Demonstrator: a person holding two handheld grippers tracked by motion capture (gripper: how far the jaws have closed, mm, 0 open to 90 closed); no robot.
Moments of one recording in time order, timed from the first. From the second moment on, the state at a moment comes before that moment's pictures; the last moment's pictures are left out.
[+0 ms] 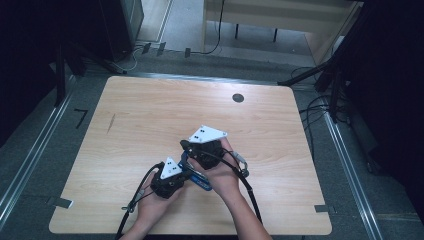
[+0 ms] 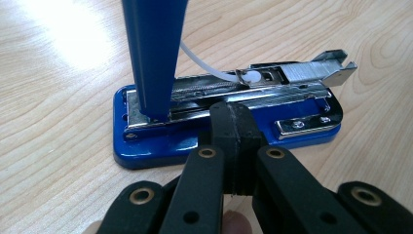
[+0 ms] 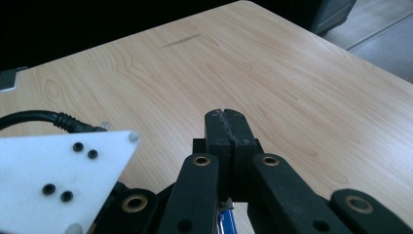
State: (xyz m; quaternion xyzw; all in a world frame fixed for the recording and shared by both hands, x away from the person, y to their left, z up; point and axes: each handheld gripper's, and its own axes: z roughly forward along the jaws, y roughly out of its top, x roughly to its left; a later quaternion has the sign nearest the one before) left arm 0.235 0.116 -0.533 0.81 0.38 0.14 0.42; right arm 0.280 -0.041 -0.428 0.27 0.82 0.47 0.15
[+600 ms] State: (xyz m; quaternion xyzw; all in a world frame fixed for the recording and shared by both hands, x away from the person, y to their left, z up) left arm 0.233 0.116 -0.533 0.82 0.37 0.14 0.42; right arm 0.260 -0.084 -0.454 0.30 0.81 0.48 0.15
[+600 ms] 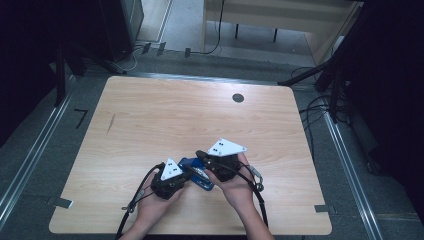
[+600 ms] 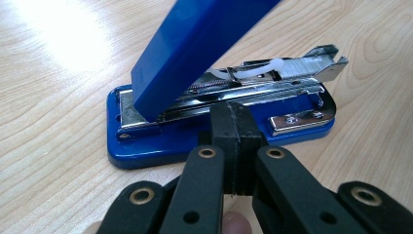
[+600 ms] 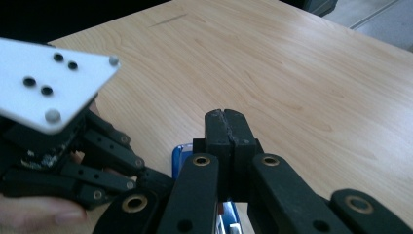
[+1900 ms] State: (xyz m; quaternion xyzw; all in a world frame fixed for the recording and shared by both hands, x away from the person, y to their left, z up) left arm 0.230 0.114 -0.533 0.83 0.35 0.13 0.41; right arm 0.222 -0.123 -0.512 0.34 0.79 0.49 0.13
